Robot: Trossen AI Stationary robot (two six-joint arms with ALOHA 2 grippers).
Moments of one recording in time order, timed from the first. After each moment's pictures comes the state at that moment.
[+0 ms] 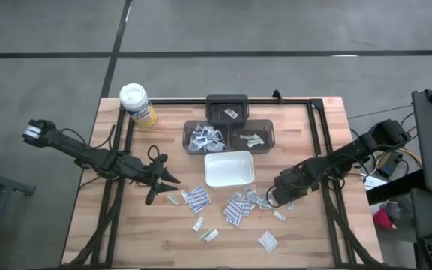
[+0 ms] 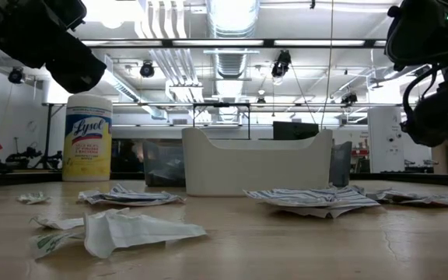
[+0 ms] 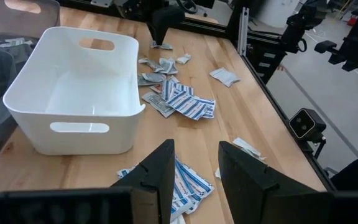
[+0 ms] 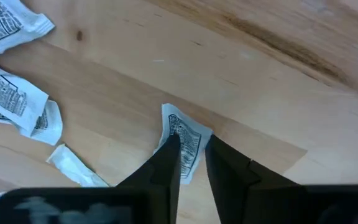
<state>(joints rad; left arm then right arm) -0.33 0.75 0.32 0.12 -0.09 -0.31 0.34 1.34 0.53 -0.62 -0.26 1.56</state>
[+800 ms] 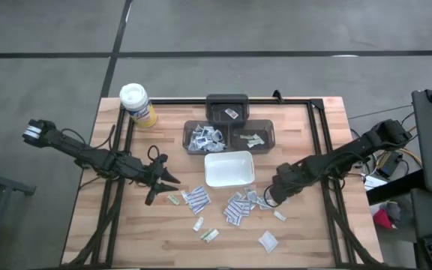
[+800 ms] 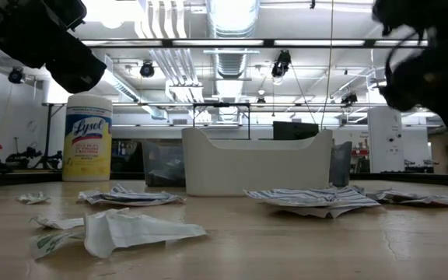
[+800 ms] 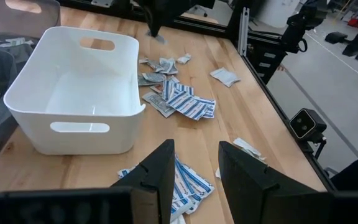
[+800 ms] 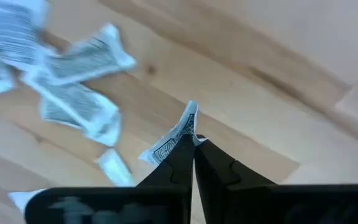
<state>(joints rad) -0.33 0.75 0.32 0.12 -0.09 -0.31 0.34 1.30 0.69 -0.79 -0.11 1.47</state>
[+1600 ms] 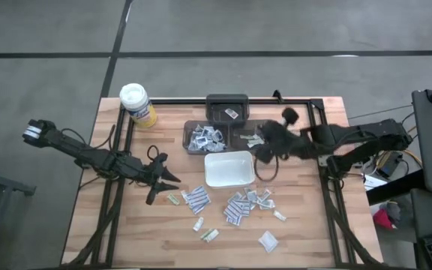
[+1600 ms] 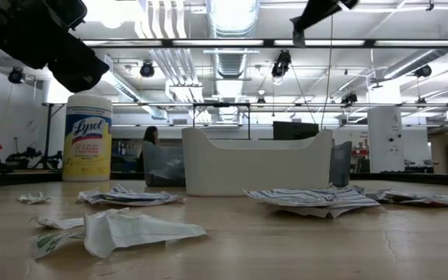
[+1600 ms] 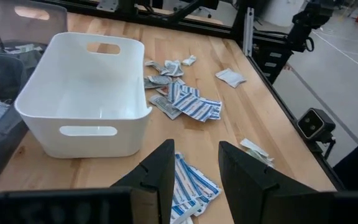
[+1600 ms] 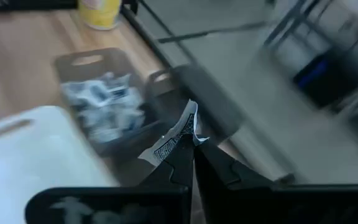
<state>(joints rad) -0.33 0.75 0.32 0.12 -0.12 -0.29 0.17 1.29 1.30 -0.86 0.82 0.33</state>
